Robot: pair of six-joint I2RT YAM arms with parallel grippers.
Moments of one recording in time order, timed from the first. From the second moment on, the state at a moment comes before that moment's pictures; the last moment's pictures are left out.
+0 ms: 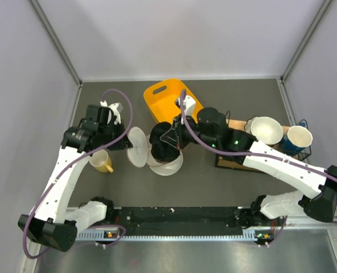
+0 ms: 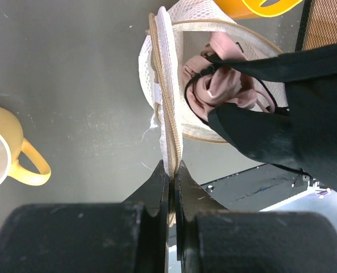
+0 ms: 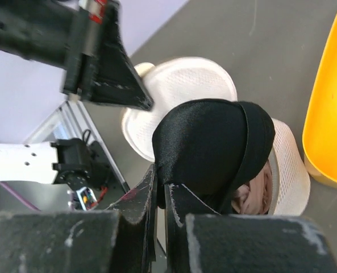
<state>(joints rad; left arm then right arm) -0.26 1.06 1.21 -1.05 0.25 -0.36 0.99 1.28 1.22 -0.23 -0.09 0.40</state>
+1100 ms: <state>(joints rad) -0.25 1.08 1.14 -1.02 0.29 -0.36 0.76 1.42 1.65 -0.14 -0.20 0.47</state>
